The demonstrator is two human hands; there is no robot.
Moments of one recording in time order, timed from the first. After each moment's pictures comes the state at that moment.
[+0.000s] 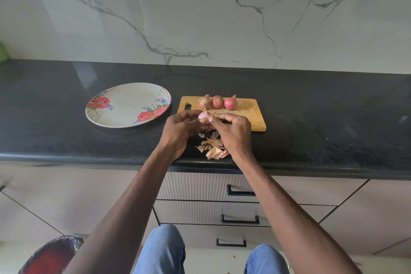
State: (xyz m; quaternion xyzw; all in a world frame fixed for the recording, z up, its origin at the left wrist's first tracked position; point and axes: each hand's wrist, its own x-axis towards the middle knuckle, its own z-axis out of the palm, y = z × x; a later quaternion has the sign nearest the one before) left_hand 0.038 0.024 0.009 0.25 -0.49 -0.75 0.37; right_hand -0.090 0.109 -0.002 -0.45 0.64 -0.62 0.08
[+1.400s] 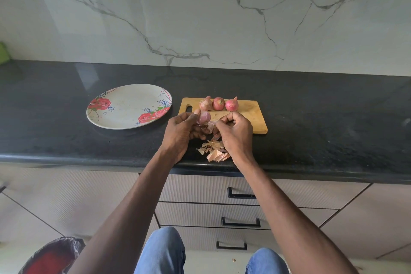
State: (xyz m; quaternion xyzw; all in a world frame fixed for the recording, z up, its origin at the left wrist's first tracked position) left_hand 0.033 0.023 0.007 0.30 -0.52 -0.71 0.37; right_hand -0.090 0.106 -0.002 -0.38 0.67 -0.63 0.11
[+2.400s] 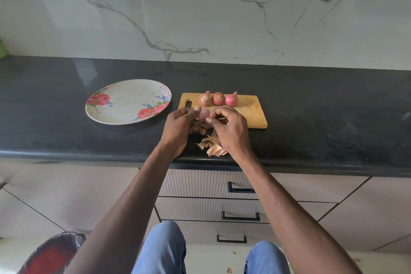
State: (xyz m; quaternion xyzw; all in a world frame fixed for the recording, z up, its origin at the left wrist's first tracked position) left_hand 0.034 0.022 0.007 0.29 -0.52 -0.71 0.37; right_hand -0.089 0.106 -0.003 -0.51 0.65 -0.56 0.02
